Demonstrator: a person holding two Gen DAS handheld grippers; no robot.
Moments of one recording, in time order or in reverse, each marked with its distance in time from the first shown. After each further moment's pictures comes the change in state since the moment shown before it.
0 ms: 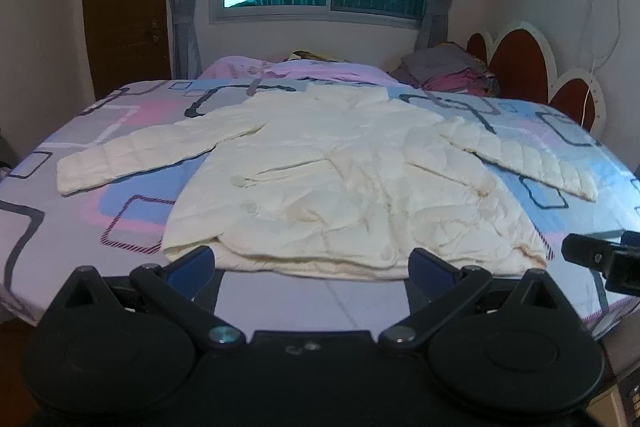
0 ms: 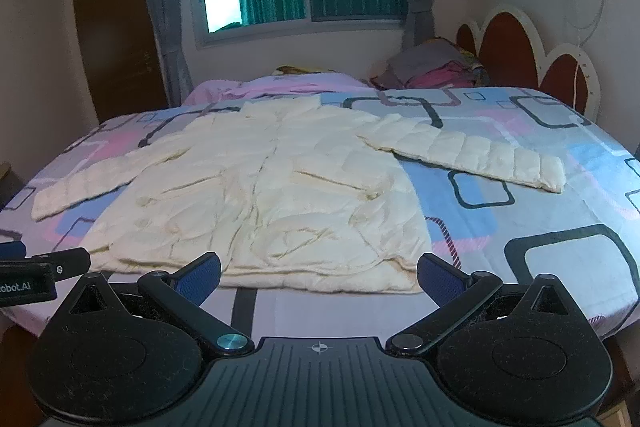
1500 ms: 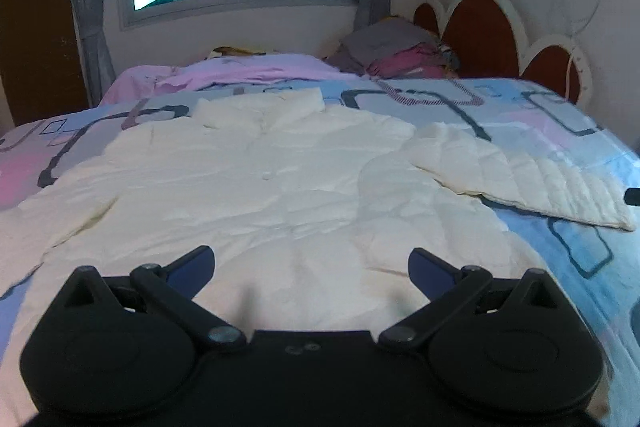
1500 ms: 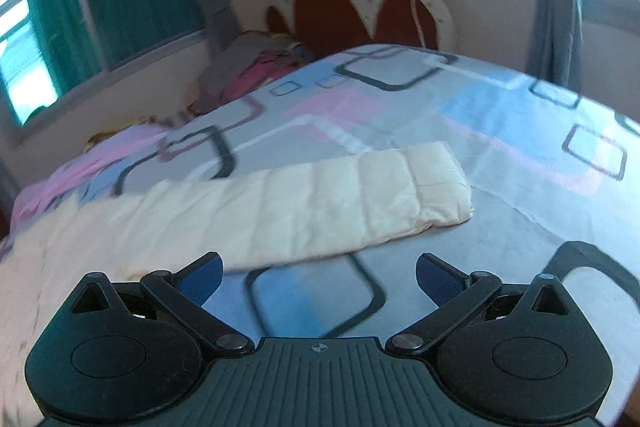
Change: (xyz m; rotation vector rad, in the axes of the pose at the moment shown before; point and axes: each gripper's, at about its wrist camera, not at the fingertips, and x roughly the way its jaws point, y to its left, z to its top) left arm 0.263 -0.097 0.108 0.146 0.050 -0.136; right arm 0.218 -0.273 0.092 0.473 -0.036 -0.372
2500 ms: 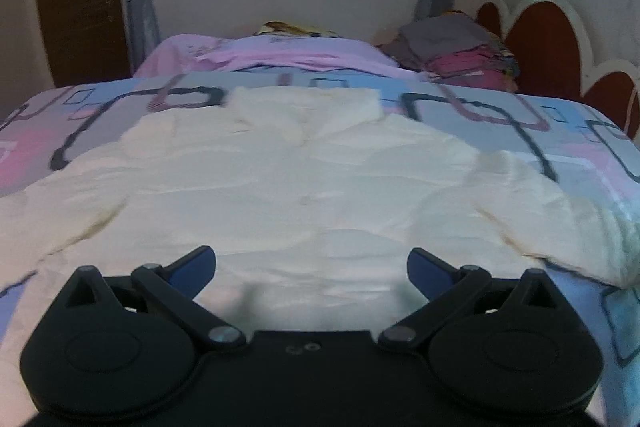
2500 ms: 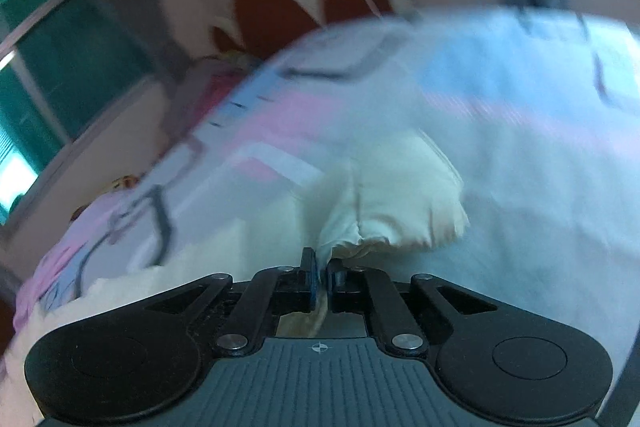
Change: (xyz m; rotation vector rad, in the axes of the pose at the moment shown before) left arm 0.053 0.029 0.044 -0.144 0.071 0.122; right arm 0.074 -0.025 0.050 0.143 -0.060 0.022
